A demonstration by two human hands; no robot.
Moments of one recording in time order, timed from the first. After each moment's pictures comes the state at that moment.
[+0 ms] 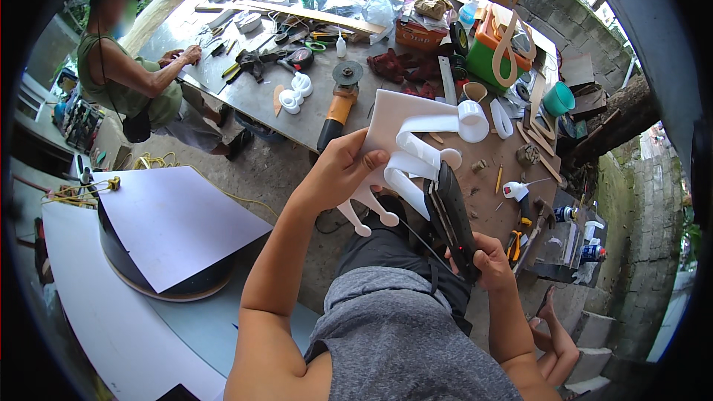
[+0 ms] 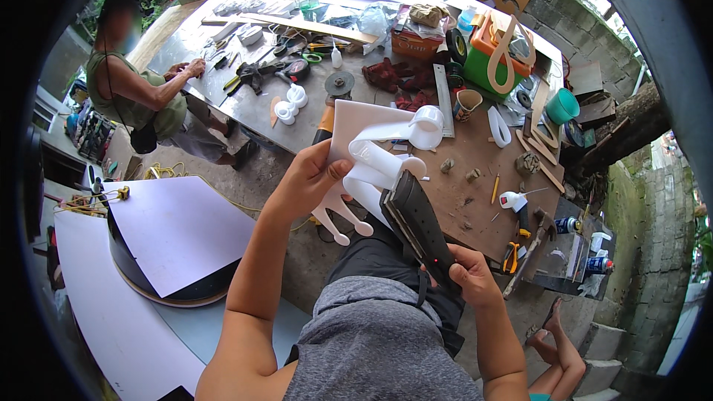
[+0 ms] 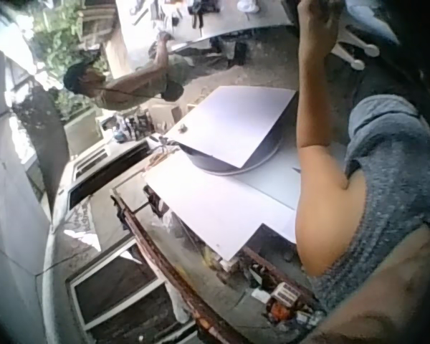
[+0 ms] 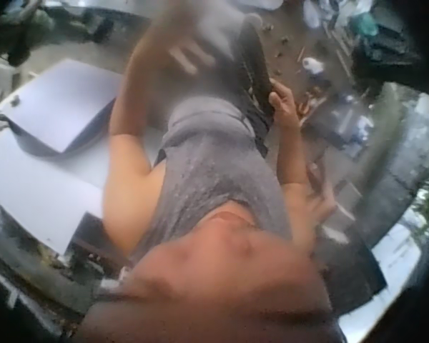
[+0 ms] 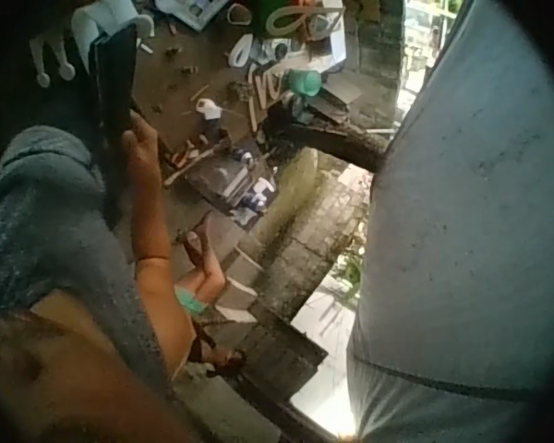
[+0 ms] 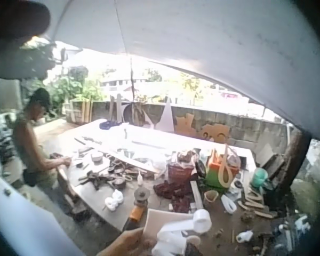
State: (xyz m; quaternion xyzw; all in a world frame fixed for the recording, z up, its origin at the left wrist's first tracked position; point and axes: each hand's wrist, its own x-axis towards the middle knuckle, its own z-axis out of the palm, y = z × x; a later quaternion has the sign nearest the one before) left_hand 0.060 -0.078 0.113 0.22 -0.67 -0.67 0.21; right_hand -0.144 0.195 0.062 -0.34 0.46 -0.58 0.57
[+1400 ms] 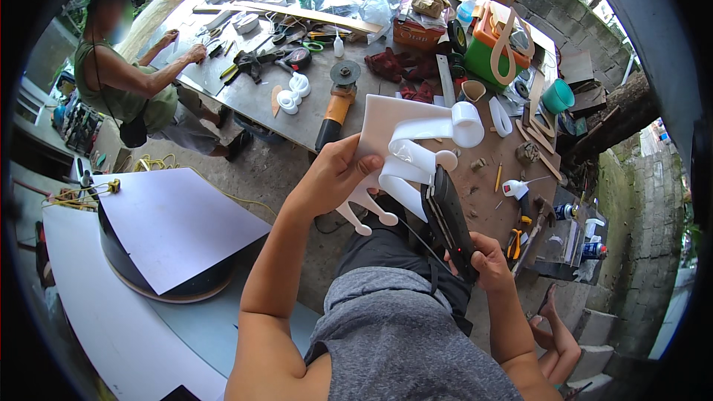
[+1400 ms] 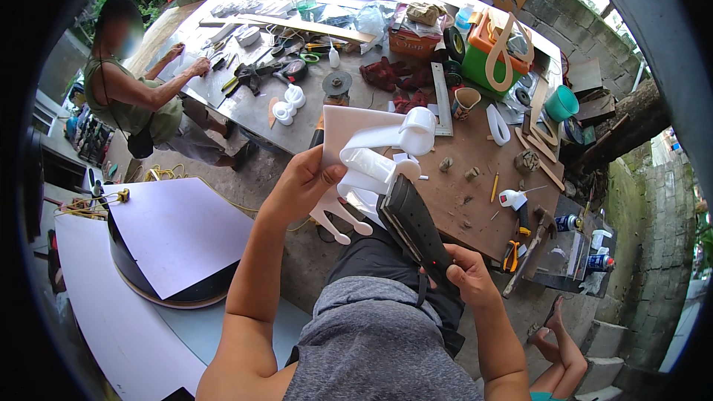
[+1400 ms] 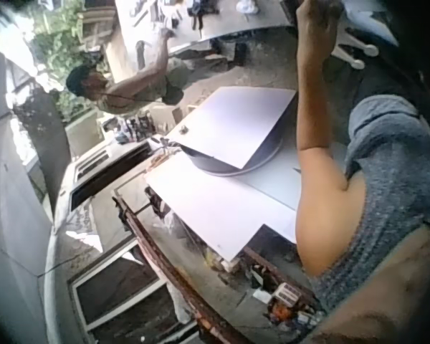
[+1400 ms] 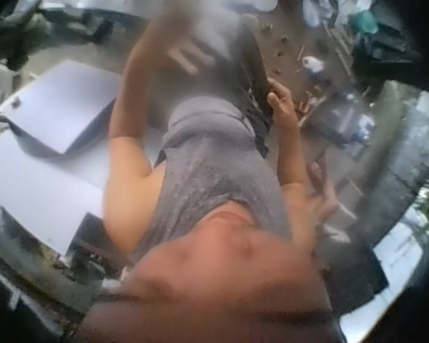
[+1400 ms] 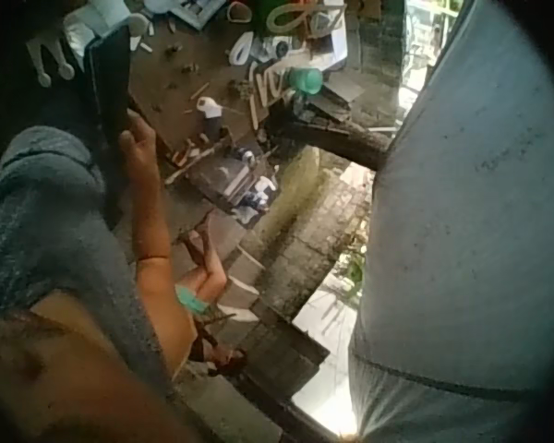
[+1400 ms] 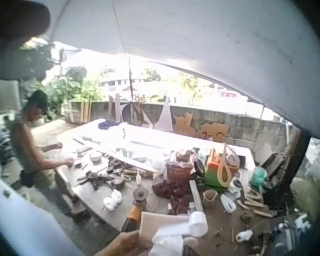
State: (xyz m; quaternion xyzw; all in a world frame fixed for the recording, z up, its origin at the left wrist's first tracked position) left_hand 0.066 -0.076 0.117 0.23 -0.69 -0.66 0.19; right_hand -0.145 0.196 0.058 -0.35 0.46 -0.58 0.57
